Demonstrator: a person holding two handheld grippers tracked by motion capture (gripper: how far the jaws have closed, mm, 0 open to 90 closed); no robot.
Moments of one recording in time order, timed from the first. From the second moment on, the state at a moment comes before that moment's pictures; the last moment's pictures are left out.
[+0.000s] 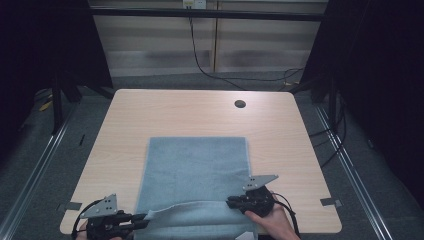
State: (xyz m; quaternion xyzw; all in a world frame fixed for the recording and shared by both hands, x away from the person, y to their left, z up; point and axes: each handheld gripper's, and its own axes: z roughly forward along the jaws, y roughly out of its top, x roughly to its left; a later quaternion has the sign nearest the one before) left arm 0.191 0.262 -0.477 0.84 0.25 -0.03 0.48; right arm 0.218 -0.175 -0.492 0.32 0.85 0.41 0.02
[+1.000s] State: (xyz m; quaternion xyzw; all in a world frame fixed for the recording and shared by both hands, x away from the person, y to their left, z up) left arm 0.328 0.235 -0.474 0.82 0.34 0.04 0.46; right arm 0.287 -0.197 -0.471 0.36 0.81 0.46 0.05
